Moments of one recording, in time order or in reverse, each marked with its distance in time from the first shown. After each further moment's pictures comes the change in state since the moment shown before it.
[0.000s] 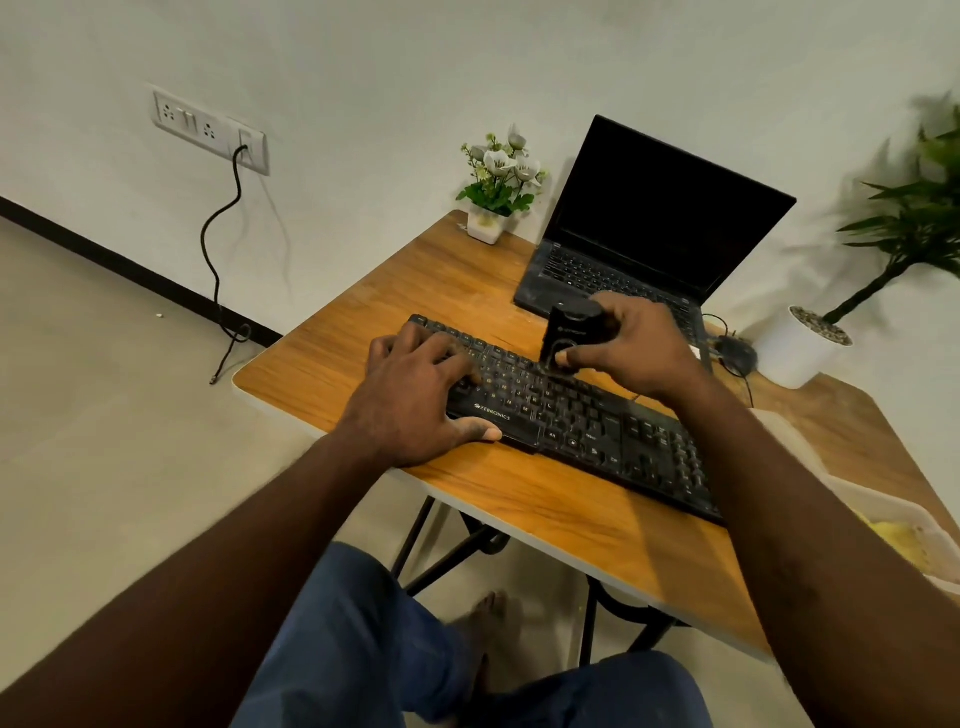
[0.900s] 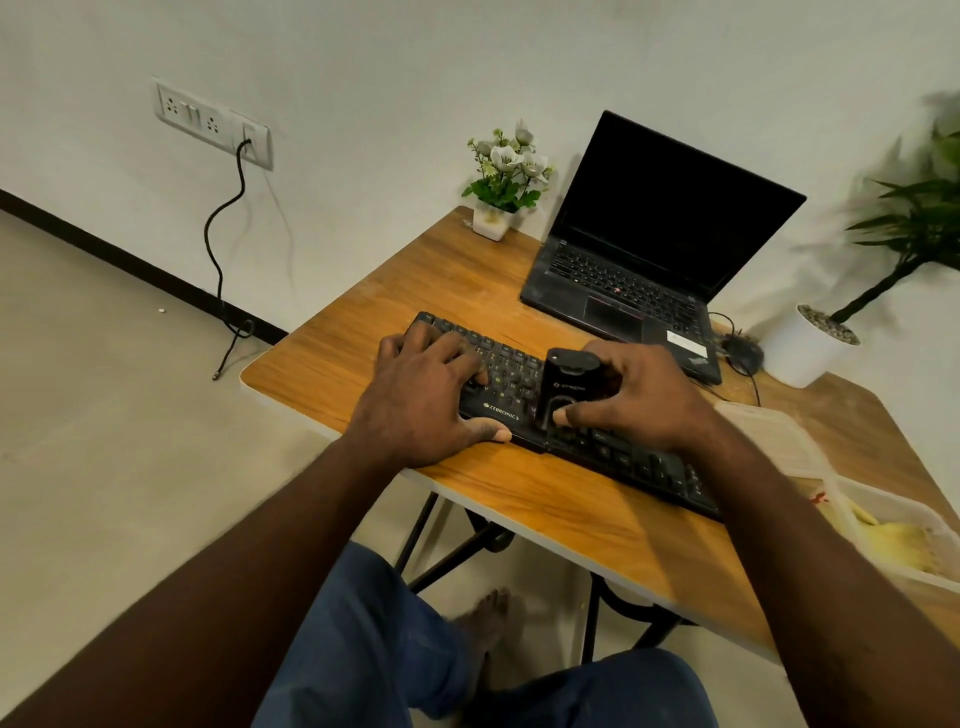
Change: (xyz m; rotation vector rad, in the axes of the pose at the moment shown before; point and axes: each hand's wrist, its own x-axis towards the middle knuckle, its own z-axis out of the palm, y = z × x) left_hand 0.000 0.003 0.004 0.021 0.032 0.003; right_hand -0.042 -0.008 0.009 0.026 -0.189 -0.042
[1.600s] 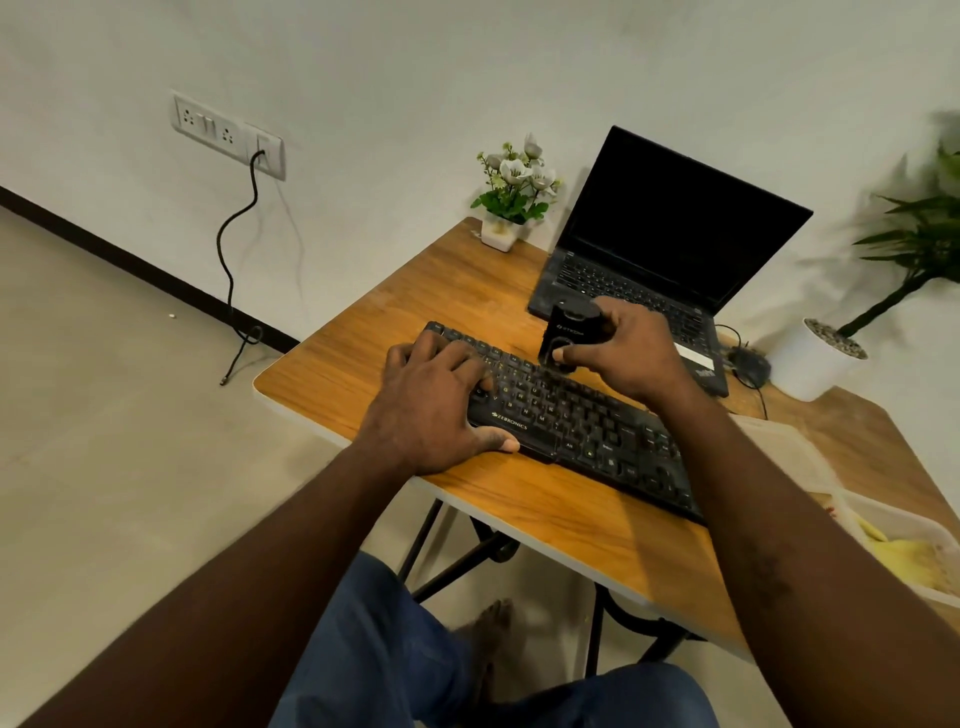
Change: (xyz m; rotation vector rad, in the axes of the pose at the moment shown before) left_hand 0.000 0.001 -0.003 0.005 -0.002 -0.029; right_hand 0.057 -0.002 0.006 -0.019 0.277 0.093
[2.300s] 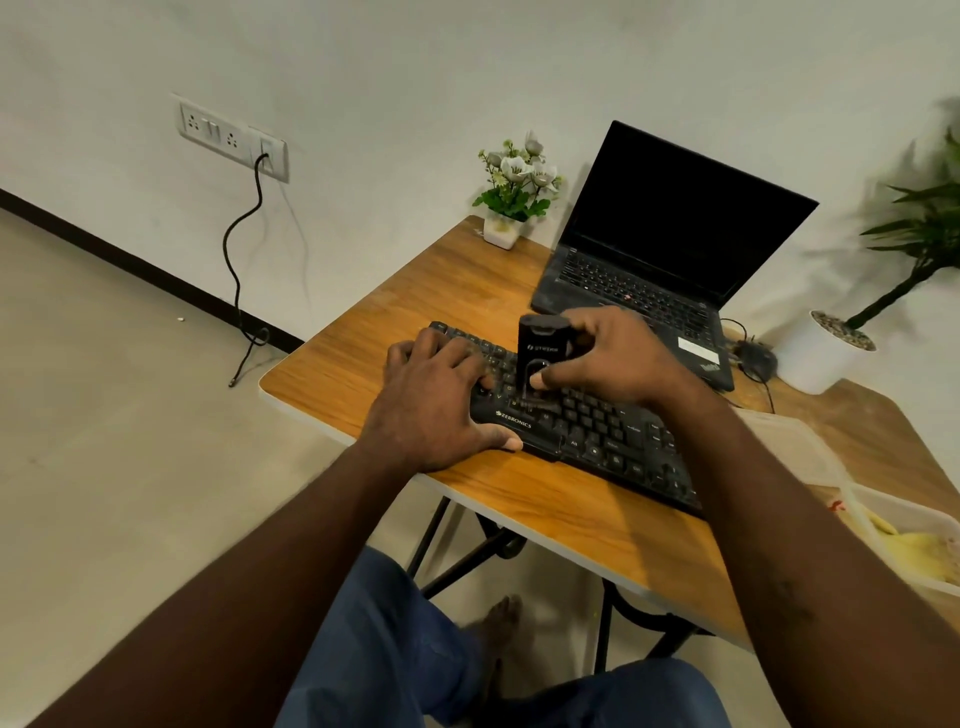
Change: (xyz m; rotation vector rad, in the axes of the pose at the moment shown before) left_hand -0.002 0.002 -0.004 0.013 -0.006 -0.017; right_hand -0.011 -0.022 -0.003 0.004 -0.231 -0.099
